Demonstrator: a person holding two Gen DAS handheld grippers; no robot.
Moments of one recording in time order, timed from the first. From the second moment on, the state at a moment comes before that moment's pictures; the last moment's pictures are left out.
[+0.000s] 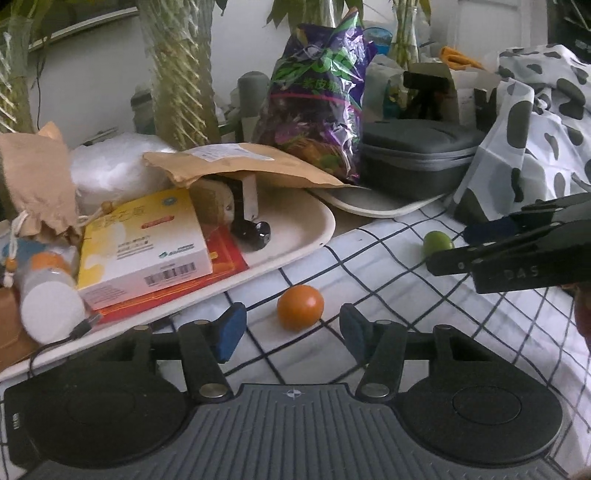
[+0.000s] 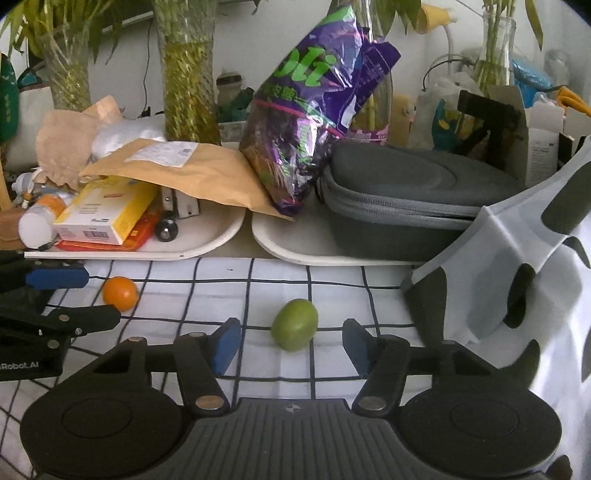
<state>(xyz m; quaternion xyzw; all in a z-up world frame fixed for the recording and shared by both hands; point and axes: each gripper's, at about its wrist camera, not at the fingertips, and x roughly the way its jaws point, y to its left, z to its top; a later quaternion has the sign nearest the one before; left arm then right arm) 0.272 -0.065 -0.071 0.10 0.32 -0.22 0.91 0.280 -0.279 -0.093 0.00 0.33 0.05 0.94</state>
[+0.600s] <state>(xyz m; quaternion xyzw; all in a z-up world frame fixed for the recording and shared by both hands) 0.286 -0.075 -0.076 0.10 0.33 -0.23 0.91 0.292 -0.280 -0.095 0.00 0.32 0.04 0.95</state>
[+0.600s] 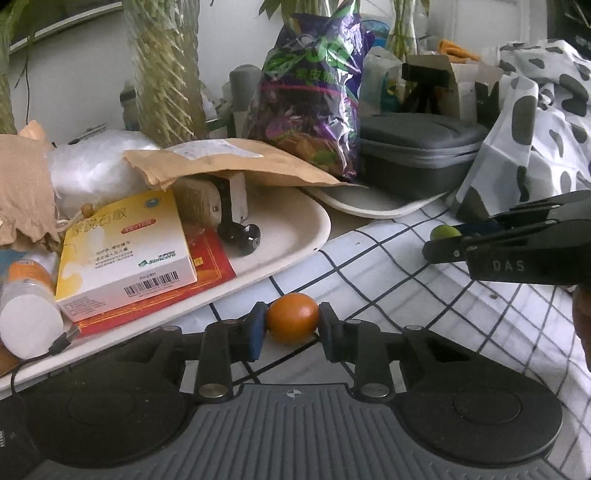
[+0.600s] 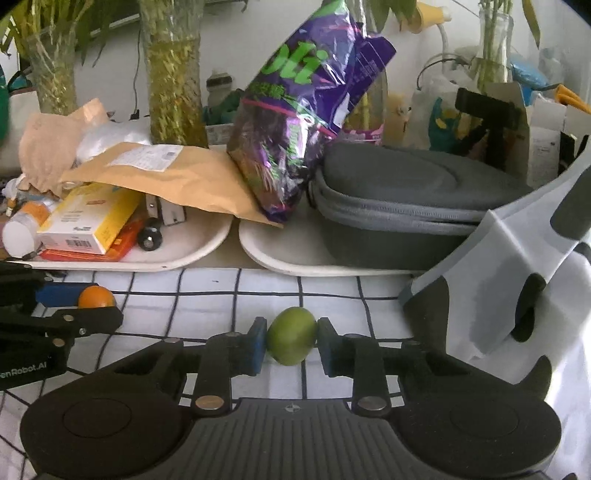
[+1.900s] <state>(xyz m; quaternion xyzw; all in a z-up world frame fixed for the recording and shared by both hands) 0.122 -0.040 0.006 0.10 0.36 -0.29 0.88 0.127 -0.248 -0.022 0.00 0.32 0.18 0.93</state>
